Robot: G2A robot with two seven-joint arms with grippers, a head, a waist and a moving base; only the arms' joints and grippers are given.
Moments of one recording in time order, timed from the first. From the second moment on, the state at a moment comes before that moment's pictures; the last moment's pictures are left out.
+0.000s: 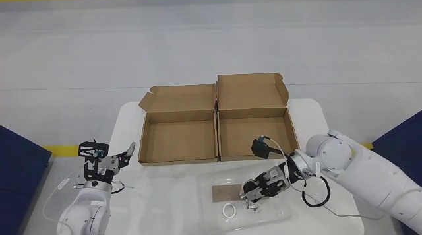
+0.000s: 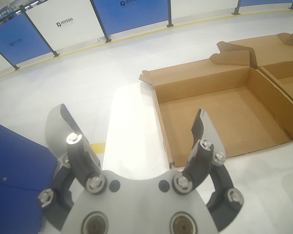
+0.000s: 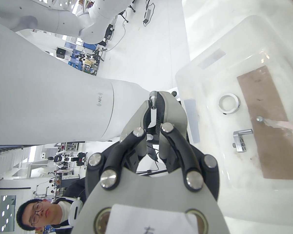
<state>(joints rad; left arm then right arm) 1.73 -1.15 -1.60 -1.80 1.33 0.00 0.00 -0.74 -0.63 0.50 -1.66 0.49 -0.65 1.17</state>
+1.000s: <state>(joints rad) 1.73 -1.15 -1.60 -1.80 1.33 0.00 0.00 -0.96 -0.64 0.93 -1.68 1.32 -0.40 1.42</state>
